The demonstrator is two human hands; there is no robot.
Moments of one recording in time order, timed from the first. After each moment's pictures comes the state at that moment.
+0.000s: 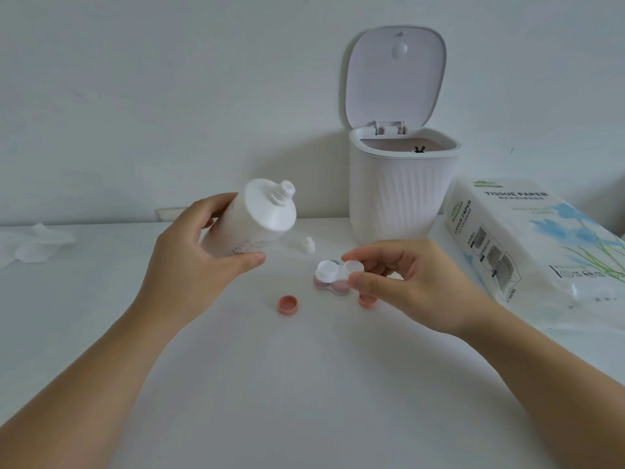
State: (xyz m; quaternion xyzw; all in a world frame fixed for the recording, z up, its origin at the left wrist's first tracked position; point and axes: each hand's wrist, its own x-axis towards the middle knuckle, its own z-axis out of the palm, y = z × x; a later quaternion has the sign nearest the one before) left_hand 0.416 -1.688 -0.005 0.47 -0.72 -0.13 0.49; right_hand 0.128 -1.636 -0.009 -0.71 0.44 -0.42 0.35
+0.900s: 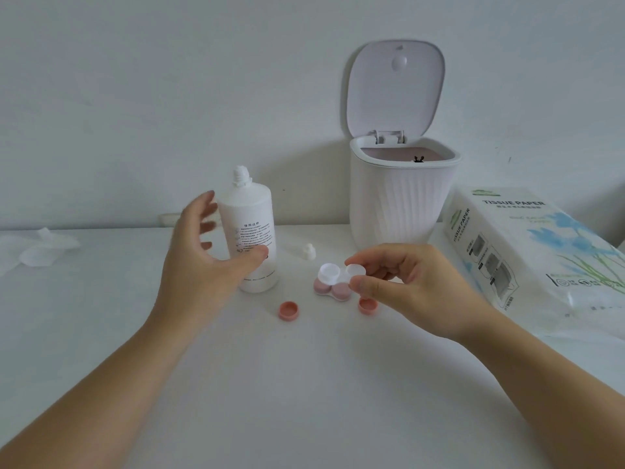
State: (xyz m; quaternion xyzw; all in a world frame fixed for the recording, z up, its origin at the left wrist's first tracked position) left_hand 0.402 -1.693 -0.016 0.52 -0.62 -0.20 0.55; right_hand 0.130 -1.635 -0.002 -0.70 0.45 -0.42 0.36
